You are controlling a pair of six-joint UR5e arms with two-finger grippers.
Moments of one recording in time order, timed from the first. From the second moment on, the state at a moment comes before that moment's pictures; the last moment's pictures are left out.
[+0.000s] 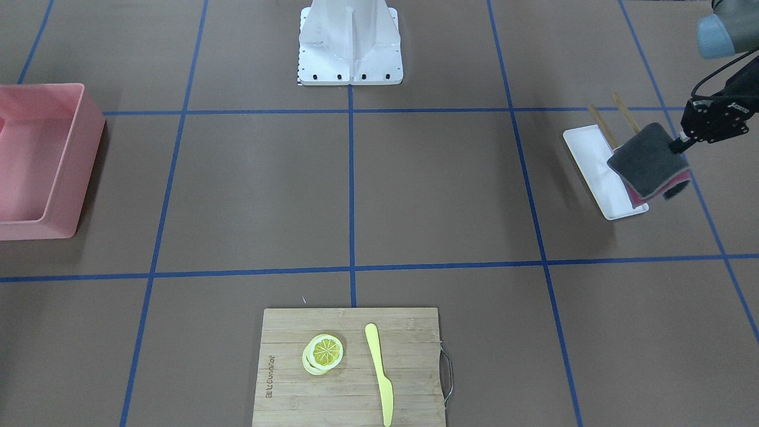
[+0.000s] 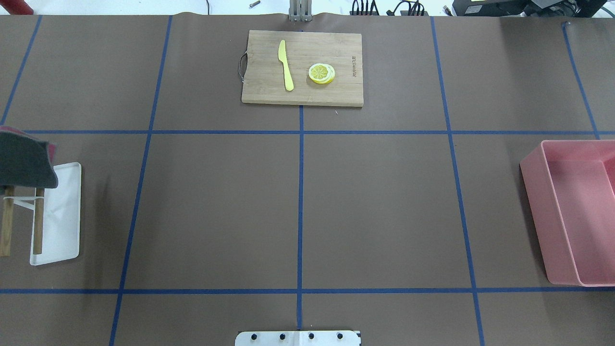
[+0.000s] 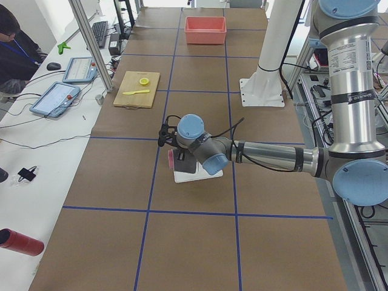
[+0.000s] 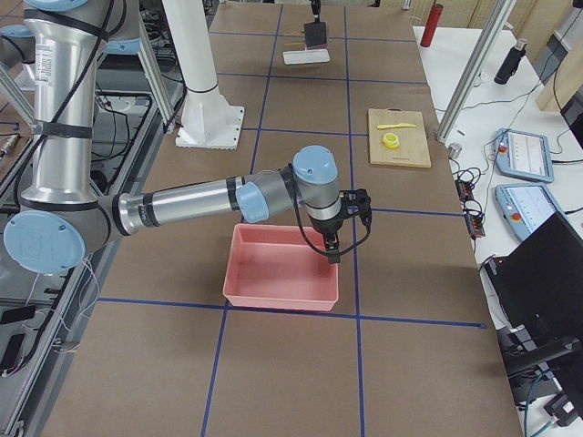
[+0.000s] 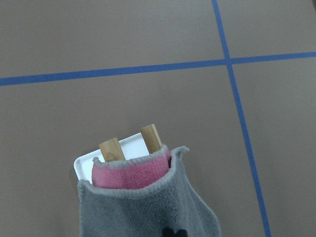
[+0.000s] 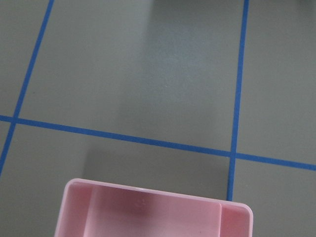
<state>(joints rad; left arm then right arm) -1.29 -1.46 -1.78 -2.32 -2.50 -0.73 1.44 -1.68 1.92 -1.35 2.28 0.25</state>
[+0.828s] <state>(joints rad) -1.22 -1.80 -1.79 -2.26 -2.33 -1.33 1.13 -1.62 1.93 -0.90 2.11 0.57</state>
